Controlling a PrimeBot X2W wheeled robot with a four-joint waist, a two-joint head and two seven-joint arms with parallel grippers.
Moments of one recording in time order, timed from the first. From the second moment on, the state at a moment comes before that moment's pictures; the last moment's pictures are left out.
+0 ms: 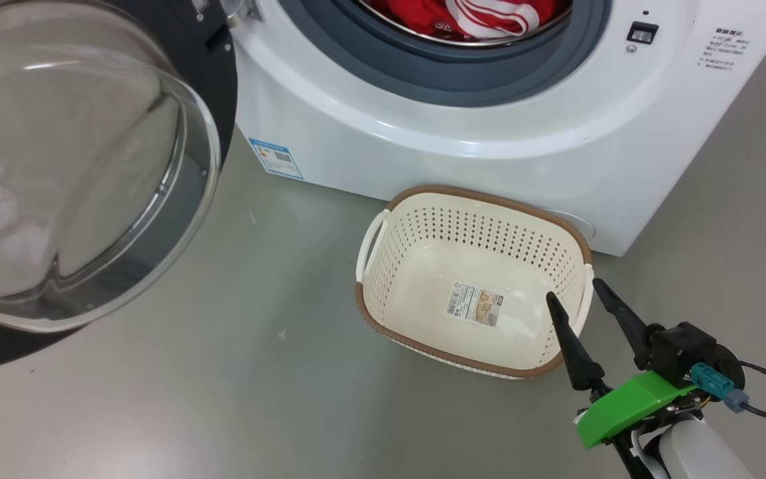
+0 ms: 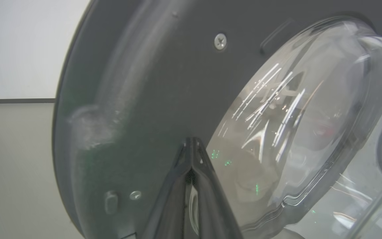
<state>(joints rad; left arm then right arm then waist) -0.49 0.27 0.49 0.68 -0.33 -0.13 -0.25 -0.19 -0.10 0.15 0.38 0.29 0.12 -0.25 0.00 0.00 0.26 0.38</state>
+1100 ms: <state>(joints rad) -0.31 0.21 0.41 0.54 -0.35 -0.13 -0.25 -0.19 -0.09 0.15 0.39 0.30 0.12 -0.25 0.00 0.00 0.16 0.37</state>
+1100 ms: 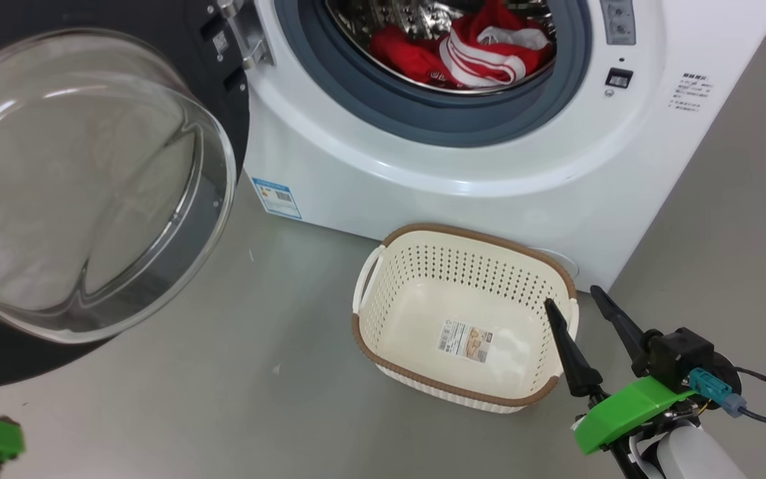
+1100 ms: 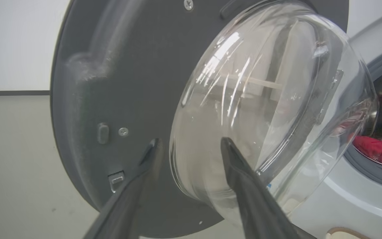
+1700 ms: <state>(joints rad) -0.11 0.15 0.27 0.34 -0.32 -0.13 -0.25 -0.12 -0.08 0.12 0.37 0.31 0.12 -0.25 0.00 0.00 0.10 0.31</state>
